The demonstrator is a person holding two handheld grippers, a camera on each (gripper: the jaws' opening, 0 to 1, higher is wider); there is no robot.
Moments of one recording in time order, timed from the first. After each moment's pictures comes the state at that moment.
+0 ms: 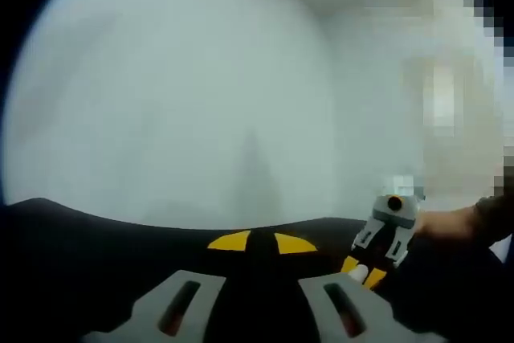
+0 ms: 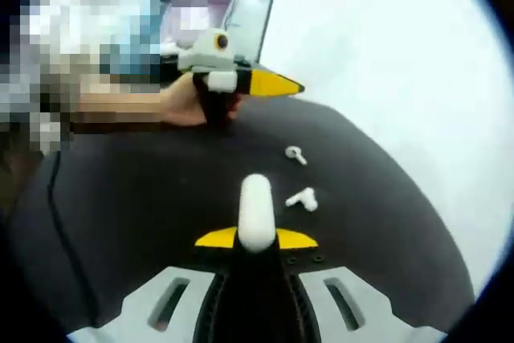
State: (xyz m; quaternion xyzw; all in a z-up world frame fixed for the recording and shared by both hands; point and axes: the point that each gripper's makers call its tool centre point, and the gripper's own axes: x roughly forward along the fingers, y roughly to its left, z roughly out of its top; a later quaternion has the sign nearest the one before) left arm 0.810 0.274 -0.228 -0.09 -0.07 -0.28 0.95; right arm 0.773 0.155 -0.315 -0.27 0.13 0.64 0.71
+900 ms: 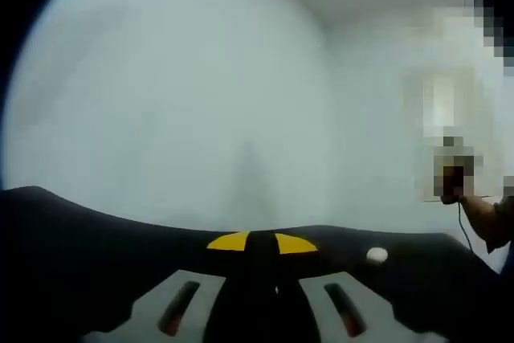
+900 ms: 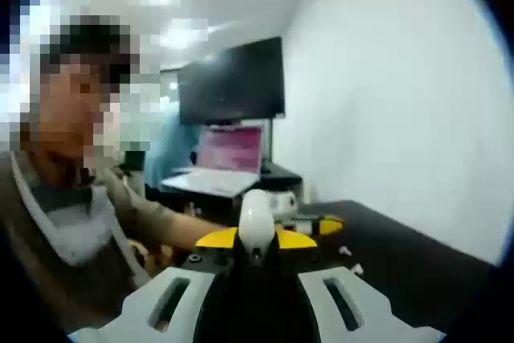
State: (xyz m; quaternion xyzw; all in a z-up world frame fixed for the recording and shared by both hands) left arm 0.804 0.267 -0.226 -0.11 -0.08 -0.29 0.95; right arm 0.613 0.073 -0.149 -0.05 0.02 0.68 0.73
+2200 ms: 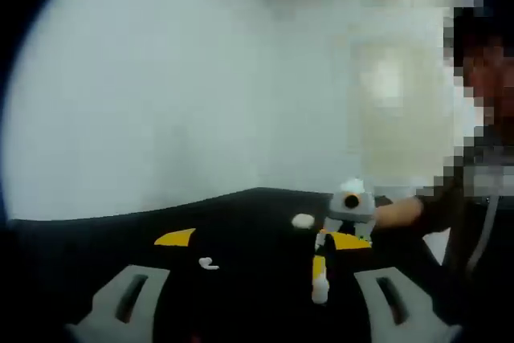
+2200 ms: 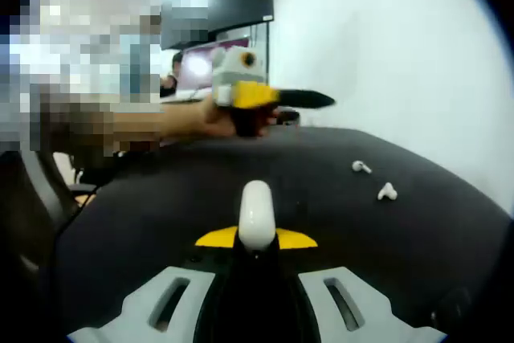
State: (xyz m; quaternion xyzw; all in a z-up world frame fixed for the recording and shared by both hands) left arm 0.696 0.224 -0.221 0.00 0.01 -0.47 0.88; right arm 0.663 0.157 -0.316 -0.12 0.10 0.69 0.71
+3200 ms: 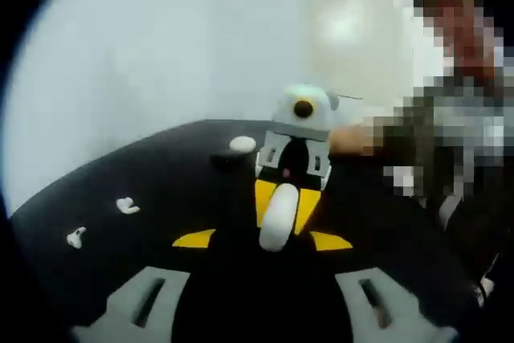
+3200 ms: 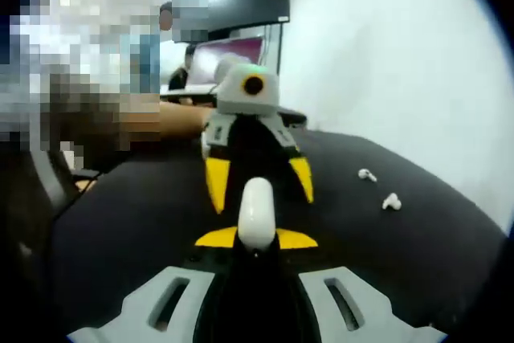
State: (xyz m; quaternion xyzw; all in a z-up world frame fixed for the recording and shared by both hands) left arm 0.674 0.168 -0.317 0.08 0.16 -0.58 0.79; right arm 0.664 0.162 -0.320 -0.15 0.07 0.70 0.70
